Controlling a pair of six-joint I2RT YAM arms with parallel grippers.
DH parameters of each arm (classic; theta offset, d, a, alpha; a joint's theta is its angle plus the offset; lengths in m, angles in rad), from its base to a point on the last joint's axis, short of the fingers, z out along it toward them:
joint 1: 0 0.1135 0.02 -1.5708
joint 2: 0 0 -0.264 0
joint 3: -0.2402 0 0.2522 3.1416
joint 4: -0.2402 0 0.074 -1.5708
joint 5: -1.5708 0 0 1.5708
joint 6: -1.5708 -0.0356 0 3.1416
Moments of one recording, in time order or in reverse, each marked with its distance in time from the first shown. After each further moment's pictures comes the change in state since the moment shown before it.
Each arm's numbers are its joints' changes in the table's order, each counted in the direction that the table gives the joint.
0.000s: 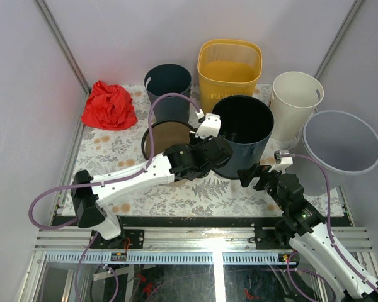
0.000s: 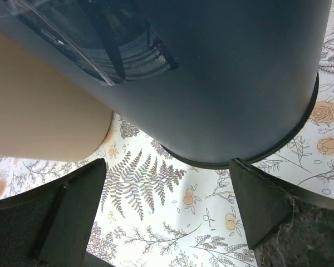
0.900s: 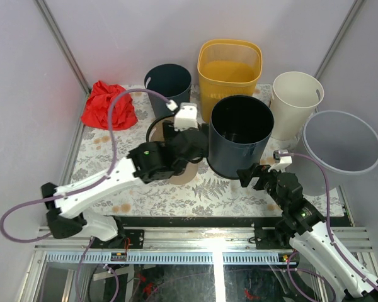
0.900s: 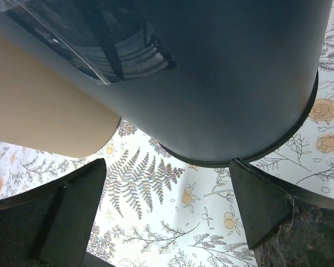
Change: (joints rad) left arm 0.042 -0.256 0.026 0.011 -0.108 0.044; right arm 0.000 0.026 -0.005 0.001 0.000 0.002
